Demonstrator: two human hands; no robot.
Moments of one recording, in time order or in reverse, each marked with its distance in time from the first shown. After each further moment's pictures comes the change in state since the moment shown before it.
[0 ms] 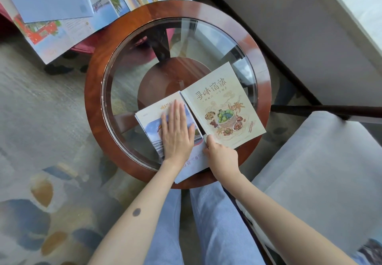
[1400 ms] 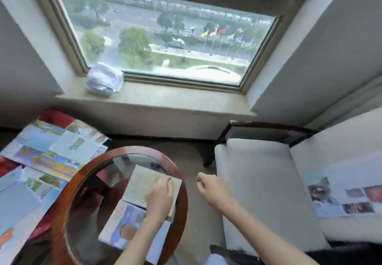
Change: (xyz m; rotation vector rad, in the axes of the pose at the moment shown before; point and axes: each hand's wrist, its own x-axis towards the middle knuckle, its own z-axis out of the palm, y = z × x) left_hand -0.028 0.121 -0.196 -0.319 -0.331 0.432; right_hand -0.205 0.059 -0.139 0.430 0.494 0.418
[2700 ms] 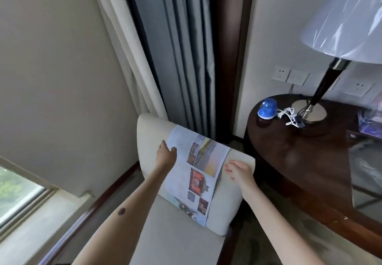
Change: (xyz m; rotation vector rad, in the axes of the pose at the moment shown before) left_hand -0.030 0.700 0.423 0.138 -0.535 0.638; right_hand -0.239 0.653 -0.156 1.584 1.057 1.097
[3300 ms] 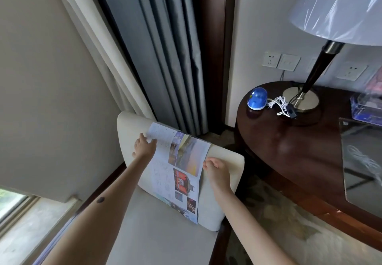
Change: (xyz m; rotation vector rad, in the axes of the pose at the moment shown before) left_hand 0.053 0.007 0.004 0.058 0.025 -0.125; right_hand 0.005 -0.001 0.030 0.061 0.023 -0.037
